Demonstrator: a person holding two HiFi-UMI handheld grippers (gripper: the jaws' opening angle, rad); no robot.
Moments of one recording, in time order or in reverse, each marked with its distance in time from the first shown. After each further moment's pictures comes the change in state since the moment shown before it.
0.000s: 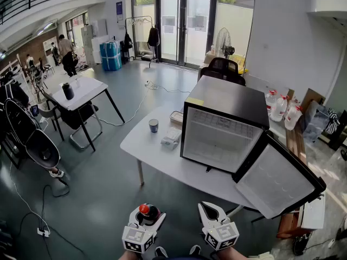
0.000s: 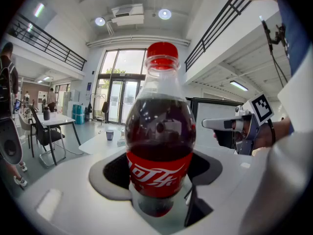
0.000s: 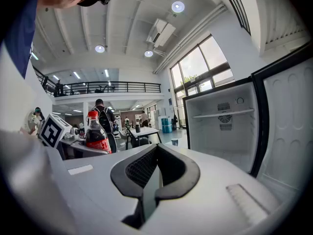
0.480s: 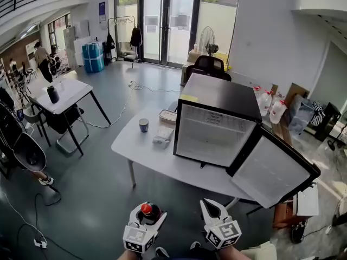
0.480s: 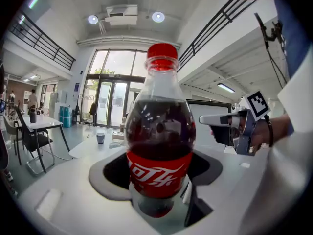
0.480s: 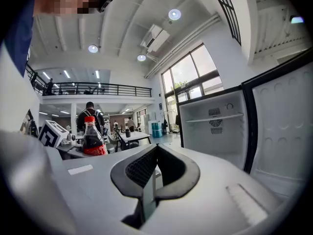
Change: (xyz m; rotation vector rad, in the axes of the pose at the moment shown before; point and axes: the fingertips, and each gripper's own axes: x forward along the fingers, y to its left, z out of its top) left arm -0.006 0.017 0.002 0.052 -0.020 -0.111; right arm 0.002 0.020 0.006 0.027 -0.067 -0.113
